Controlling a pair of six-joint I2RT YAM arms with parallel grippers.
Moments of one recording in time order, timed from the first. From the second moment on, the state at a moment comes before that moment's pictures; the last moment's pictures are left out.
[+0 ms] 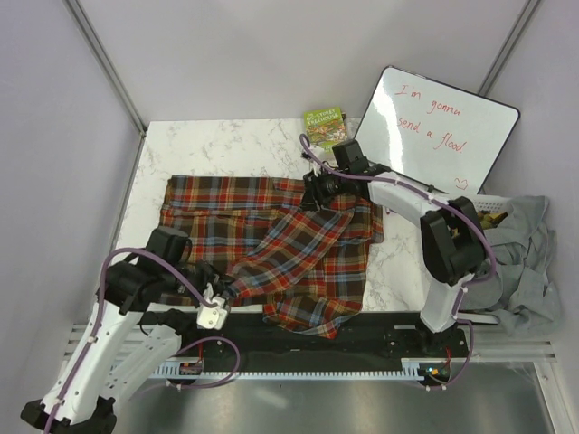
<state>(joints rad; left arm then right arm) -0.42 0.63 0.89 -1.28 0.70 1.67 0.48 1.82 1.33 -0.30 -0.71 -0.02</state>
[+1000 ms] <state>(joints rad) -0.18 1.65 1.40 -0.80 0.79 0.84 0.28 1.99 1.65 -0.59 -0.71 -0.26</state>
